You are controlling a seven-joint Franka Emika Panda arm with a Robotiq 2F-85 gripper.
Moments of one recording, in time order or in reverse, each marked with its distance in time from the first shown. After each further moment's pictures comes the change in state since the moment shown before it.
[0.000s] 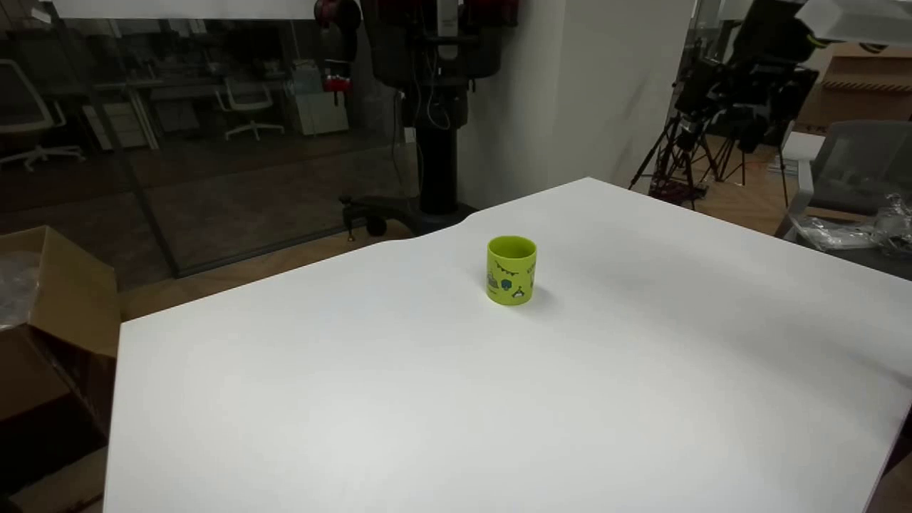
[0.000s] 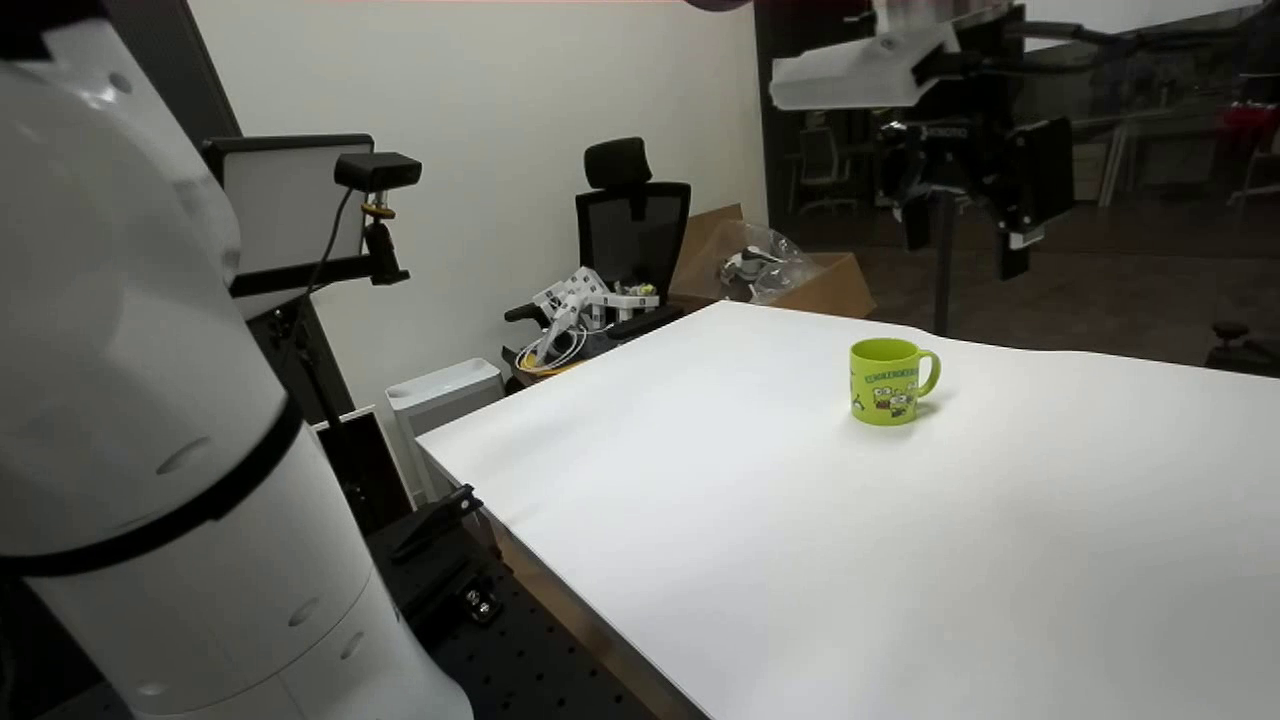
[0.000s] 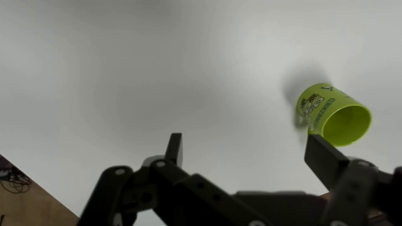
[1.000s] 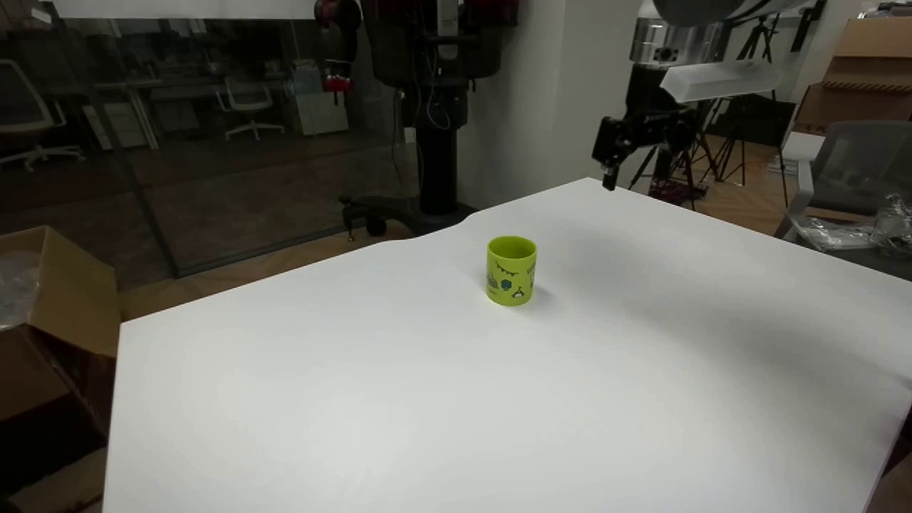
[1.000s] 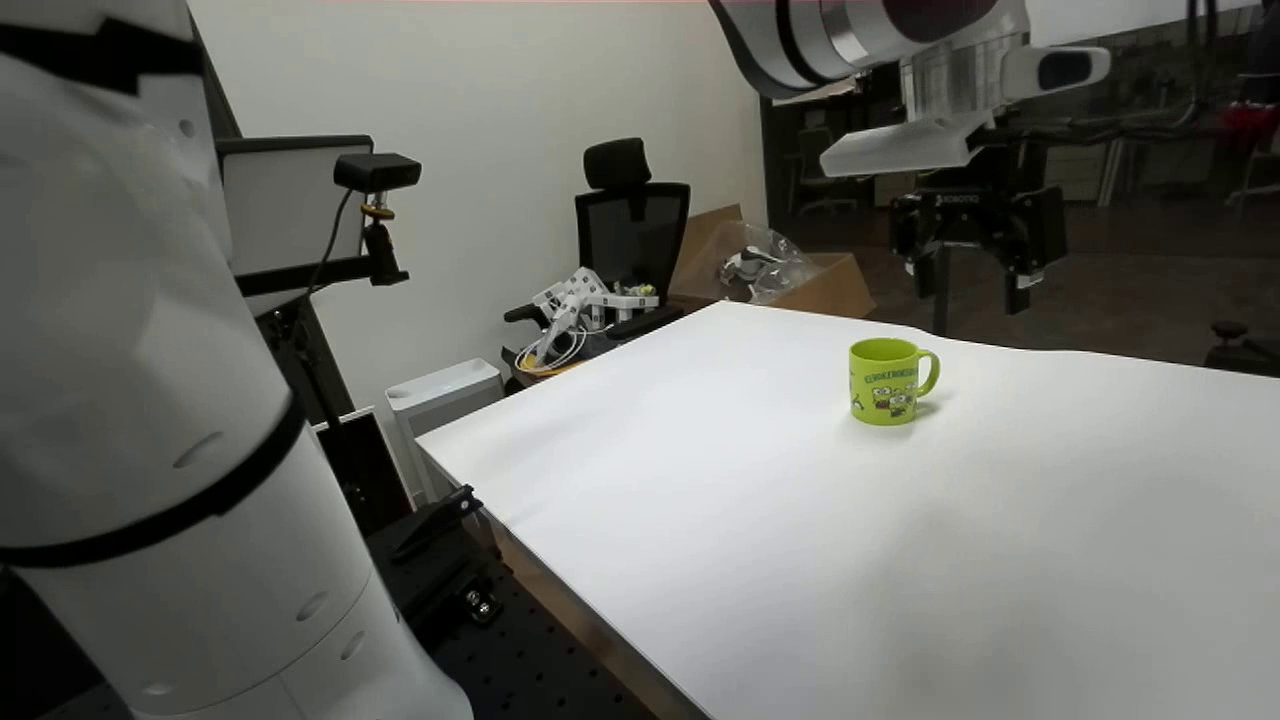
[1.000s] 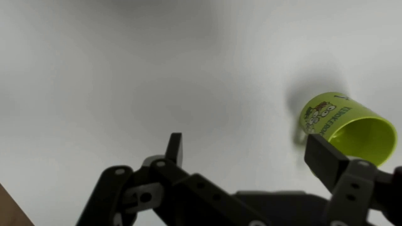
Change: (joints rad) arm 0.068 0.372 0.042 0.328 -0.094 -0.069 0.014
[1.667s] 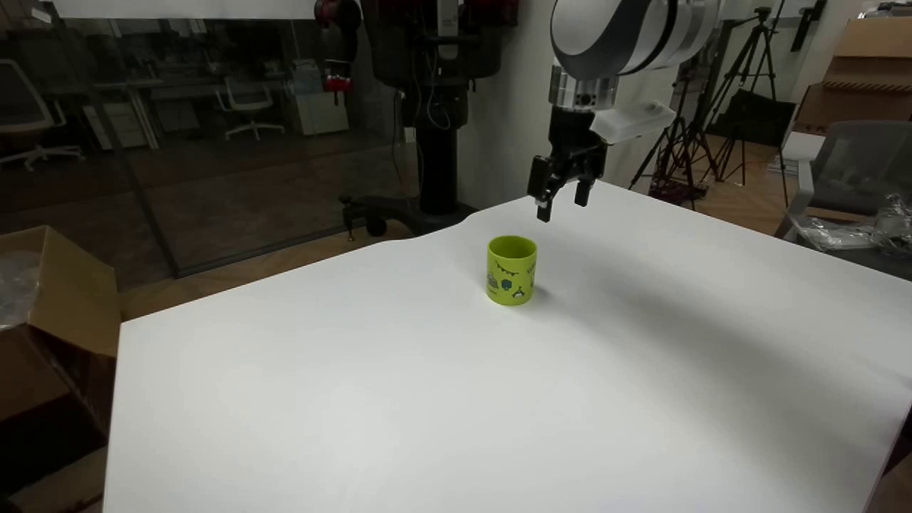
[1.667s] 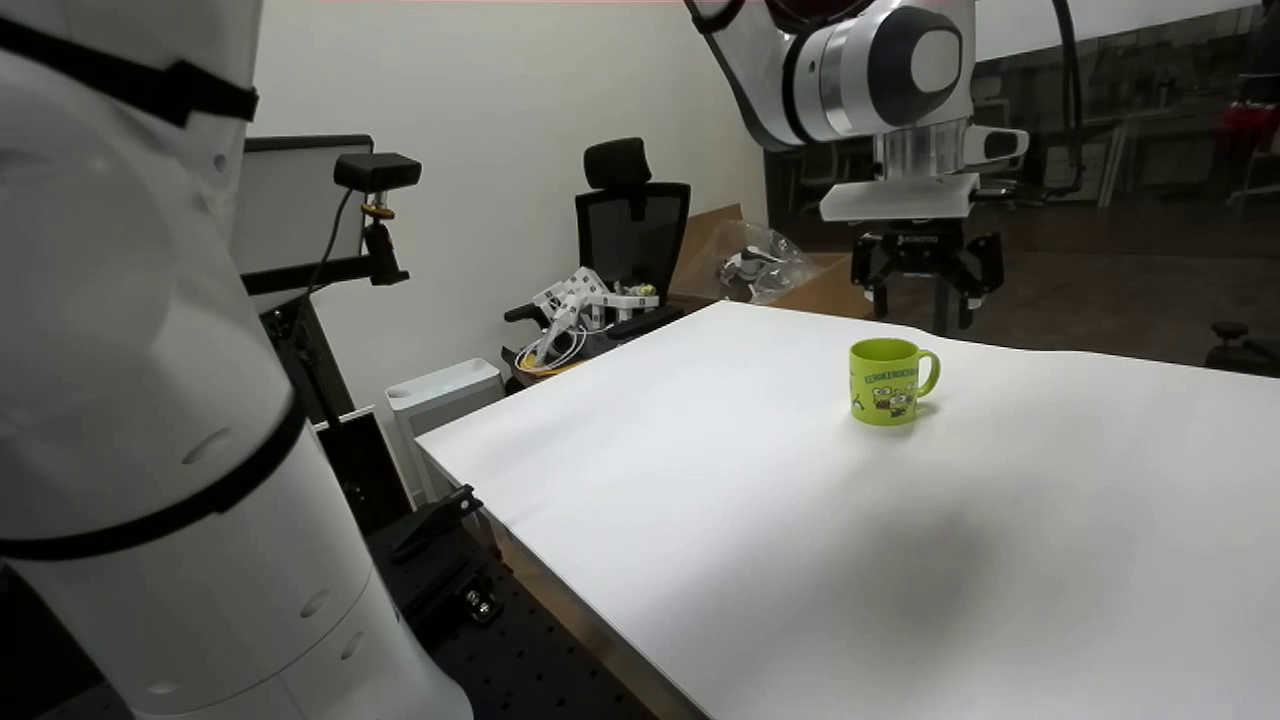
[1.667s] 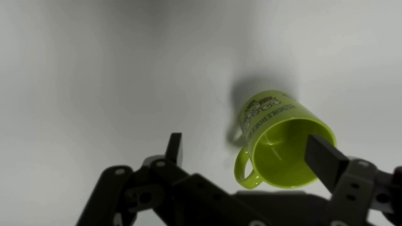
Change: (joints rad) arm 0.030 0.248 0.086 0.240 0.039 -0.013 -0.242
